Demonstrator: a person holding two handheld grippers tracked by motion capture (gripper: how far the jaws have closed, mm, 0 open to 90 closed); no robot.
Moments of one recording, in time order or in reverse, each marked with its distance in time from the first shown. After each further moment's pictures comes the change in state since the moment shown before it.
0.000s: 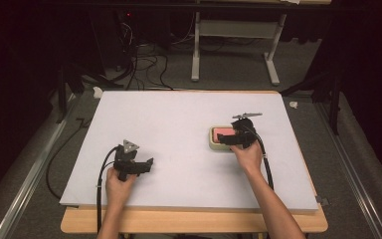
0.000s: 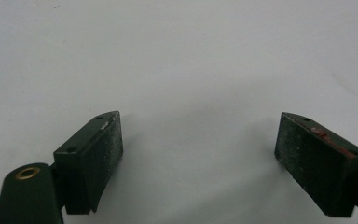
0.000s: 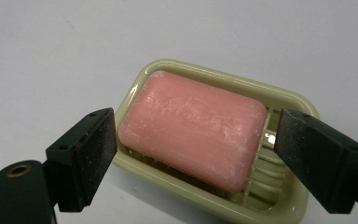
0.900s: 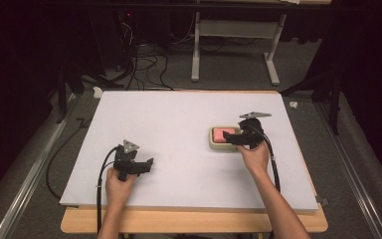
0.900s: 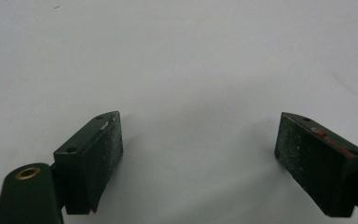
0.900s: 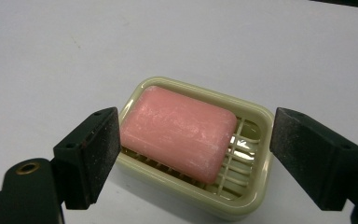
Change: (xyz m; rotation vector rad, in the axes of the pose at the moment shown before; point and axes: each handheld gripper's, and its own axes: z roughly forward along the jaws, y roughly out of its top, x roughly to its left) left arm 0.000 0.000 0.000 -0.002 0.000 0.000; right arm -0.006 -0.001 -0.027 -0.083 -0.017 -0.030
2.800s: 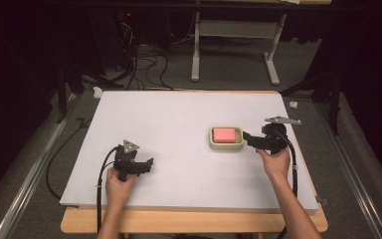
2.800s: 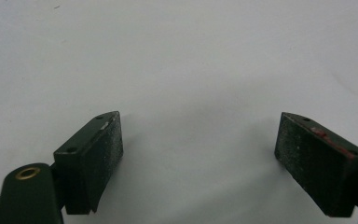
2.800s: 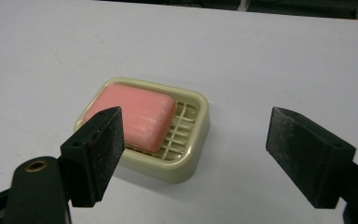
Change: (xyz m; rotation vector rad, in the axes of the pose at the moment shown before) left arm 0.000 0.000 0.000 0.000 0.001 0.001; right arm -0.041 -0.022 -0.045 -0.084 -0.025 0.072
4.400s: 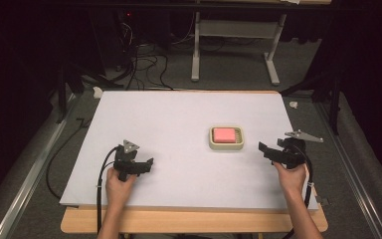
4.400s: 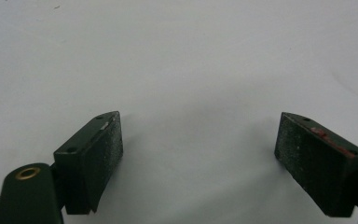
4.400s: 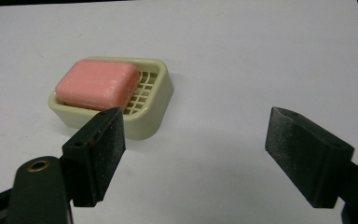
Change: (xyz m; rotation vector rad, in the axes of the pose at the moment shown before) left arm 0.000 0.000 0.000 -0.001 0.003 0.001; right arm -0.033 -0.044 -0.031 -0.042 -0.023 0.083
